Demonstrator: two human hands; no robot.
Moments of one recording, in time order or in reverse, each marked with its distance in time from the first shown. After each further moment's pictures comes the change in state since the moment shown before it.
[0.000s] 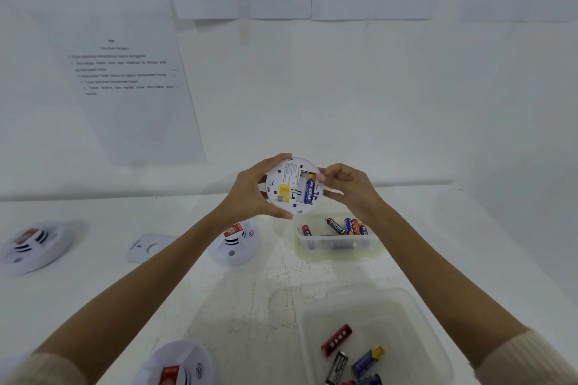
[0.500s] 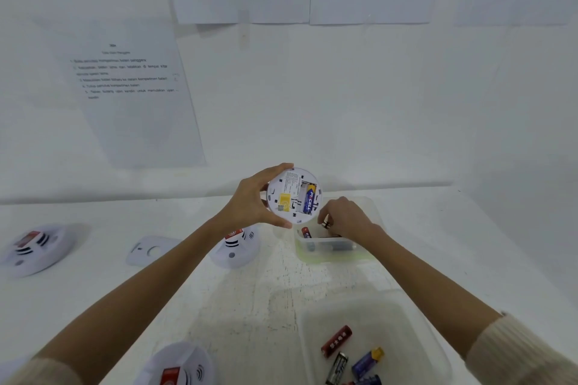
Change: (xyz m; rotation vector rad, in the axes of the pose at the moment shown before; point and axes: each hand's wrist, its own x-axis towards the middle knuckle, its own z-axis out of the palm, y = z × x) left_hand -0.006 -0.005 0.004 0.005 -0.040 -0.034; right_hand 0.009 0.045 -0.006 -1.455 -0.168 -0.042
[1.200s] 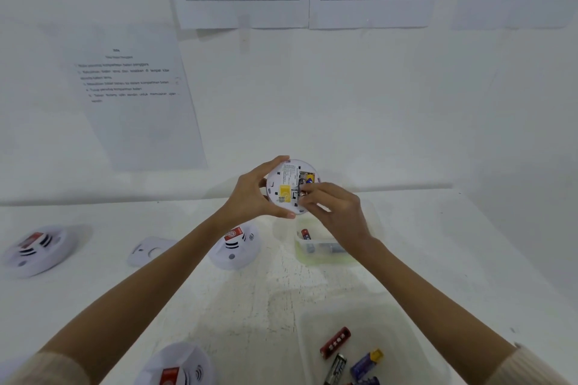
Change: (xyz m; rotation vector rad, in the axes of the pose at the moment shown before) left_hand 0.007 0.010 -0.002 0.009 0.088 0.007; right_hand -0.019 -0.027 -0.007 0.301 1.024 -0.668
